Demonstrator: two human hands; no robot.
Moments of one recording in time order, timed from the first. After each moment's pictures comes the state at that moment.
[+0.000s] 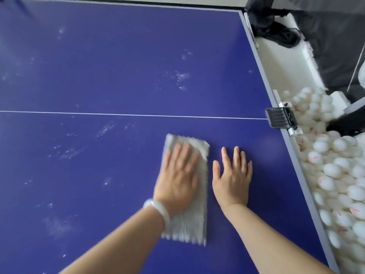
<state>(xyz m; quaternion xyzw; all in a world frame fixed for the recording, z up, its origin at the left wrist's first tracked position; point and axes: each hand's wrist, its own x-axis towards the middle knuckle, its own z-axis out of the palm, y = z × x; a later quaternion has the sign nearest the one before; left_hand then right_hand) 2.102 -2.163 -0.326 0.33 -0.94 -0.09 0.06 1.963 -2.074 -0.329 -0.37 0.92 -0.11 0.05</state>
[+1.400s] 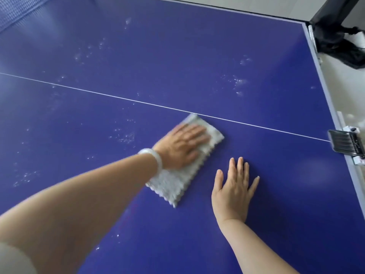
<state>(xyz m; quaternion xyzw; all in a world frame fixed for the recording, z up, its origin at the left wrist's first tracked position) 2.200 -2.319 -0.322 0.22 -0.98 -0.02 0.00 2.086 -2.131 -0.334 -0.39 0.91 -0.14 0.04</state>
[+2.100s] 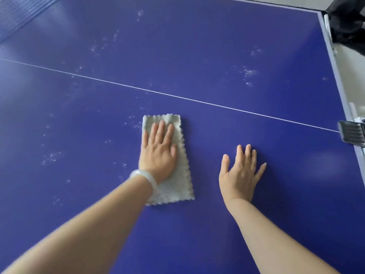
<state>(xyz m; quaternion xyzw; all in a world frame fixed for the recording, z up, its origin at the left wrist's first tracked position) 2.270 -2.248 -0.316 0.56 -0.83 -0.06 0.02 2.086 -2.130 -0.331 -0.39 0.91 -0.14 0.06</state>
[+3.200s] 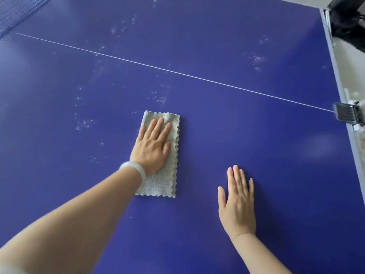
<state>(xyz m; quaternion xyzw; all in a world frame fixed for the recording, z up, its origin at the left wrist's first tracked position) 2.385 -2.194 -0.317 0.51 -0.86 -0.07 0.00 2.181 -1.979 -0.330 -0.55 0.83 -0.08 0.06</state>
